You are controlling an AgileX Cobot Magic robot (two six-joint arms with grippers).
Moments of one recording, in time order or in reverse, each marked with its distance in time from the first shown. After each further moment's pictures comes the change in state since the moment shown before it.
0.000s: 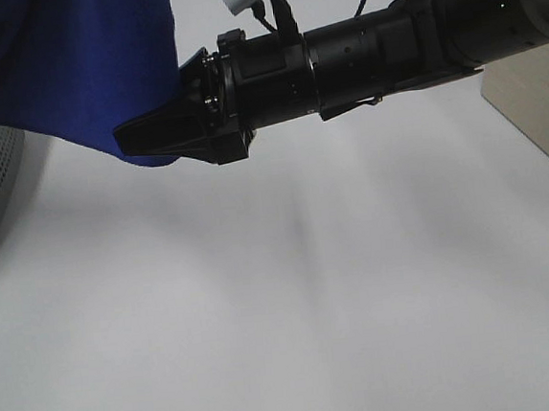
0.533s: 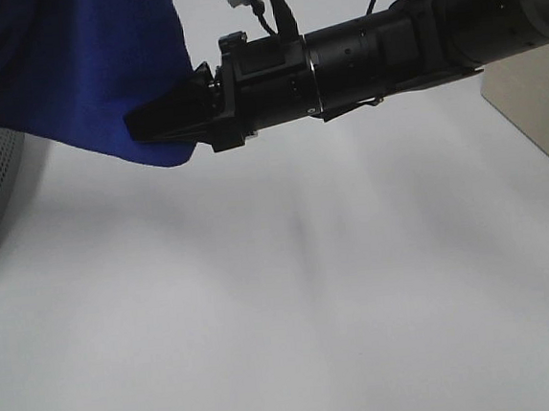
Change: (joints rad) left arm 0.000 0.000 0.000 -0.004 0.017 -0.003; right arm 0.000 -0.004 0.000 -0.008 -0.006 0.156
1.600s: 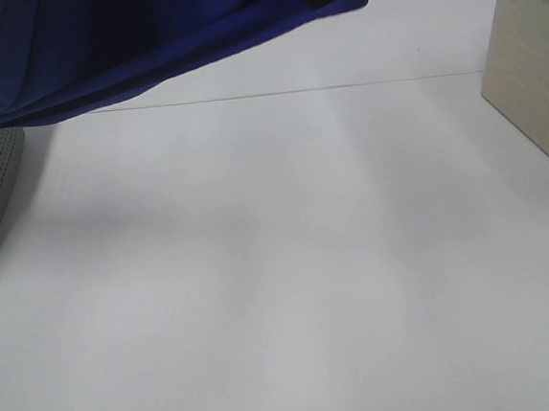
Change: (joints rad) left arm 0.116 0.034 -0.002 -0.013 -0.135 -0.369; right arm 0.000 -0.398 -0.353 -1.375 -0.019 1.449
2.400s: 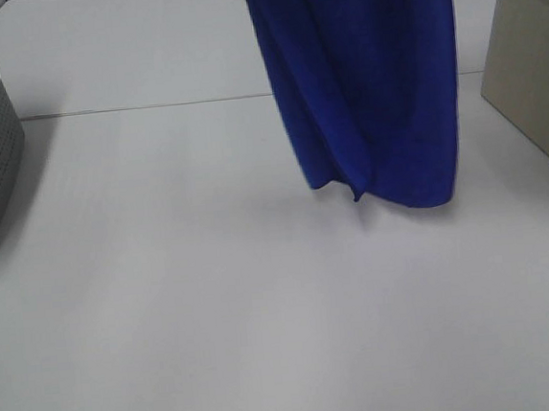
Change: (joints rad) left arm 0.094 0.084 0.000 0.048 -0.594 -0.283; right arm 0.000 0.106 -0.629 -0.464 -0.081 0.120
